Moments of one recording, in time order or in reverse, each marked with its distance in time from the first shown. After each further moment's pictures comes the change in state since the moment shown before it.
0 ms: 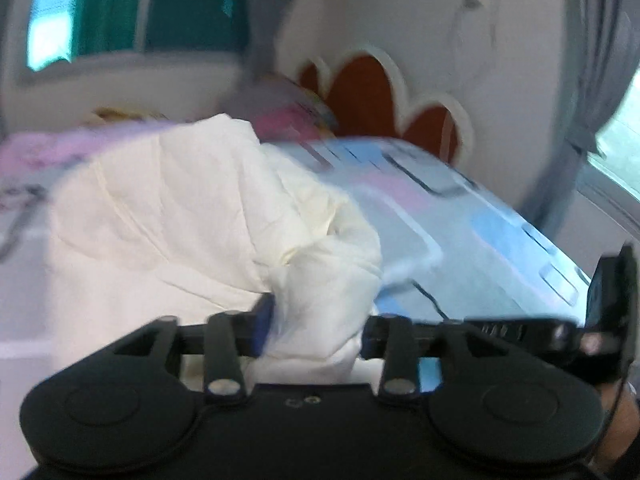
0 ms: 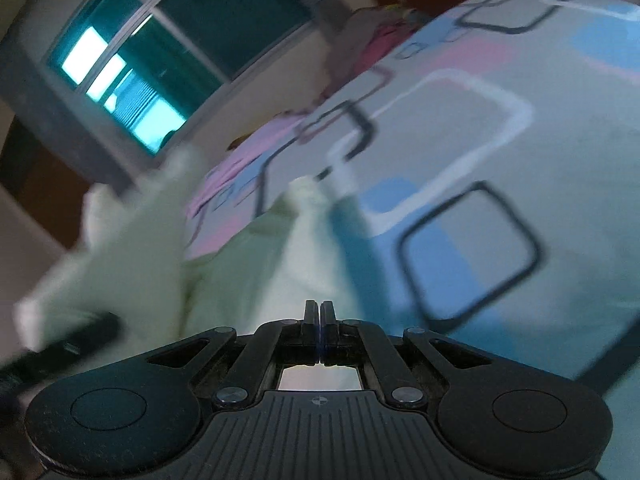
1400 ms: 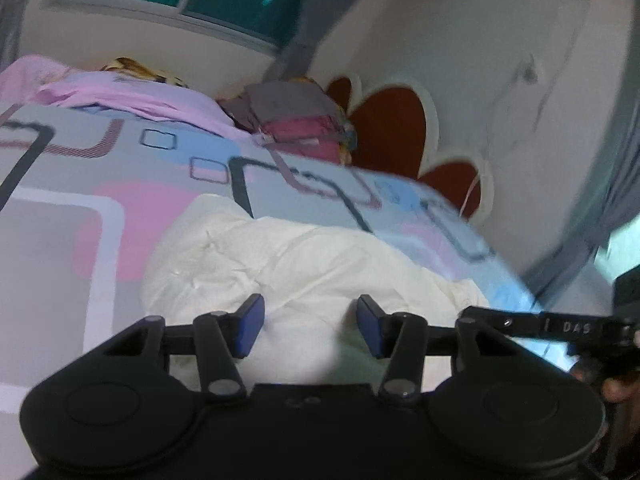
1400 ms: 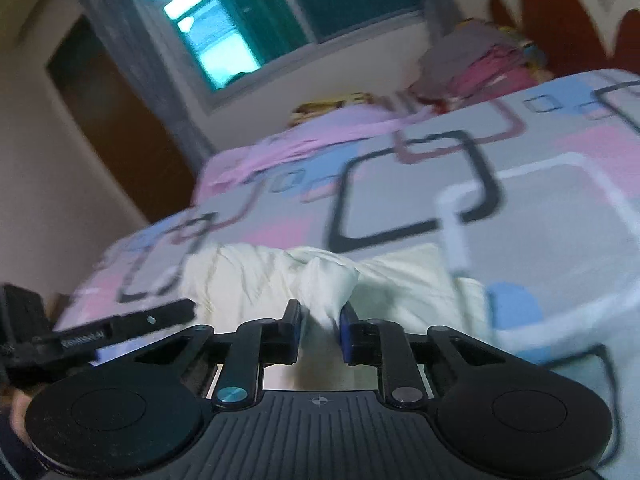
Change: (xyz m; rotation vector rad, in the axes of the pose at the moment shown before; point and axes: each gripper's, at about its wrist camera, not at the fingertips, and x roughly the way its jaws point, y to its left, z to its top) left arm 0.044 0.184 0.021 -0.221 -0.033 -0.090; right arm 0.098 0.108 0.054 -0.351 0.086 0.030
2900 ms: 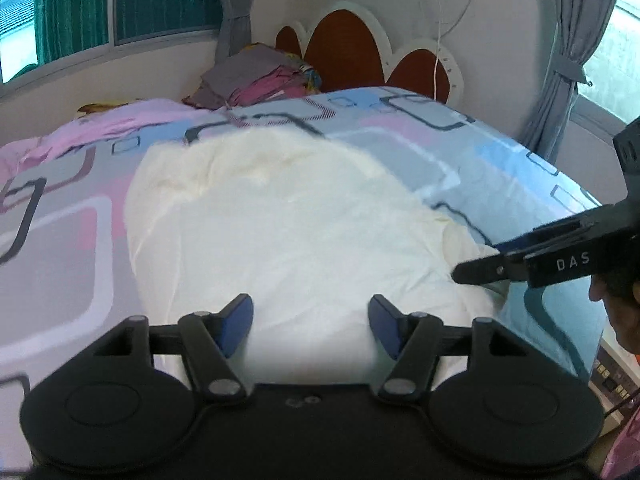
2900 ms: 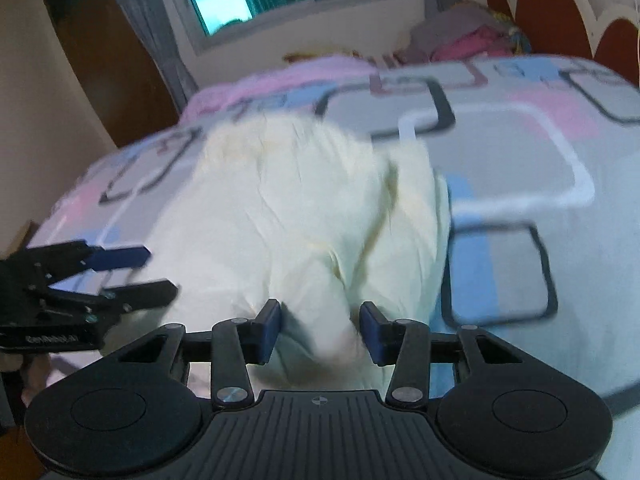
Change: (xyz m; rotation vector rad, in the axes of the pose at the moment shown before) left arm -0.061 -0.098 -0.097 0.352 0.130 0.125; right arm -0.067 0.001 -0.104 -0.111 0.169 -0.063
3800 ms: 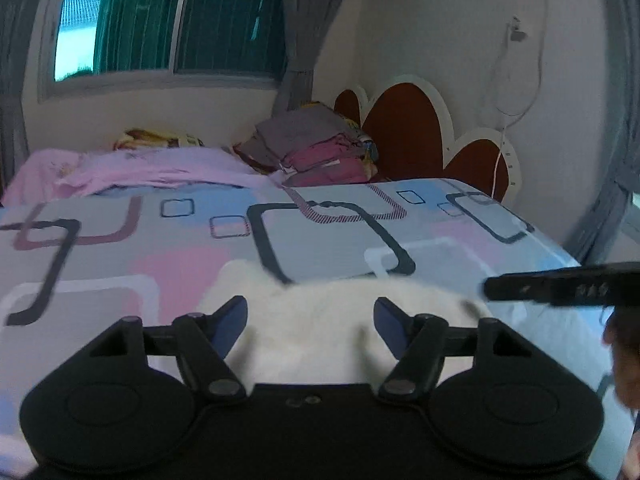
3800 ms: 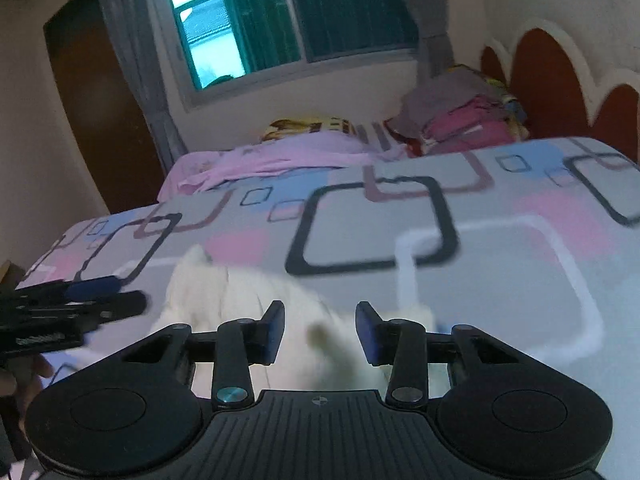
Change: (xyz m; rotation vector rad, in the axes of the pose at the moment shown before) left arm 0.044 0.090 0.105 -0.174 -0.181 0.067; right arm 0.041 0.014 0.151 -0.052 -0.198 -0.032
